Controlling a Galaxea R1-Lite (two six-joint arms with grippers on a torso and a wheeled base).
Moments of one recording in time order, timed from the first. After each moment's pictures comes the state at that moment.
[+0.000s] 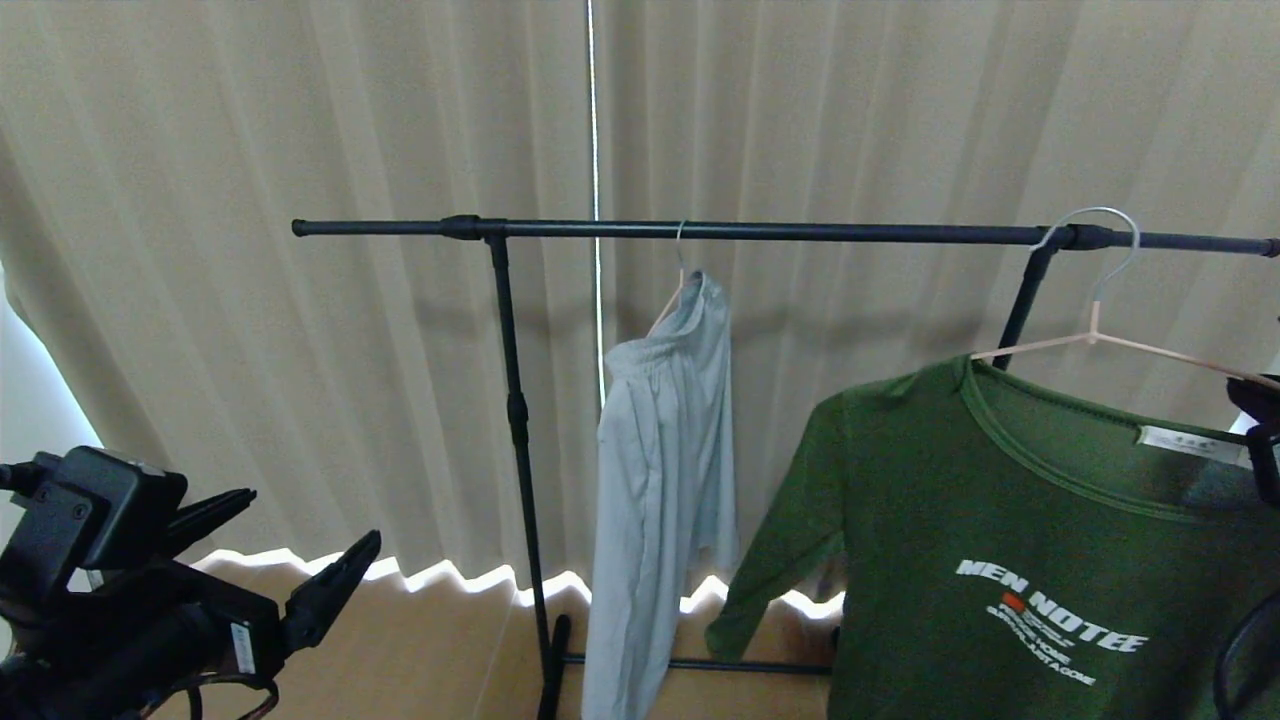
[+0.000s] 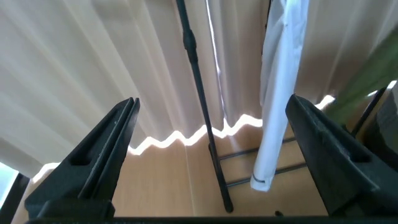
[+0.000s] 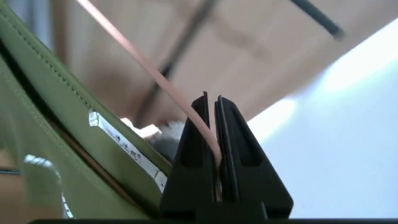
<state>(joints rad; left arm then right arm) -0.38 1.19 -0.16 -0.82 0.18 0.17 -0.01 1.15 -0.67 -0.23 -0.26 -0.44</state>
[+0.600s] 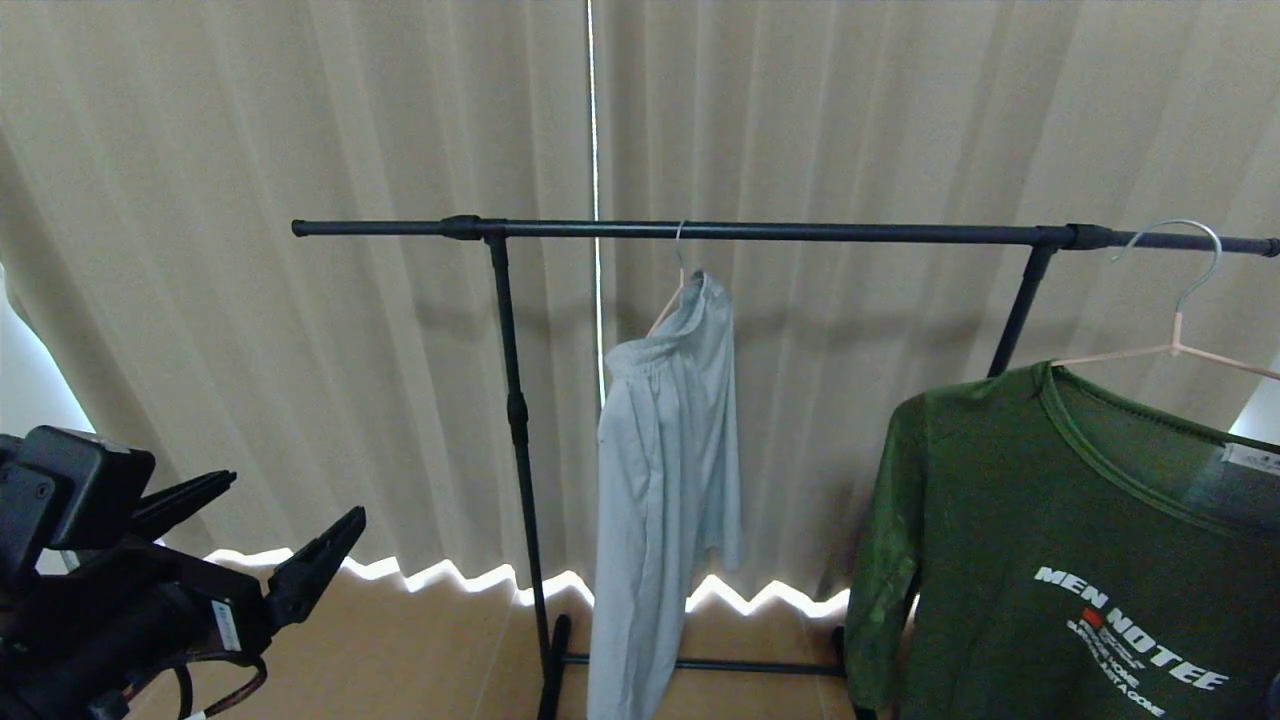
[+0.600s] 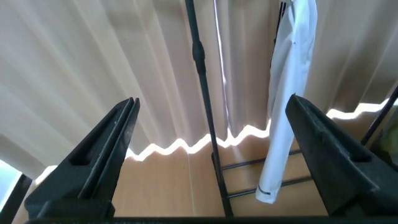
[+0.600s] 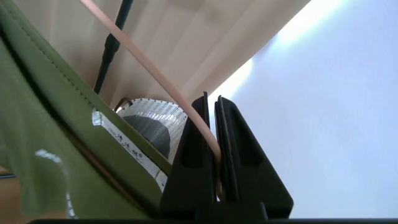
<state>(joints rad) -0.35 1.17 -0.18 -0.83 0.18 0.16 -0.03 1.09 -0.65 -0.18 -0.45 -0.44</state>
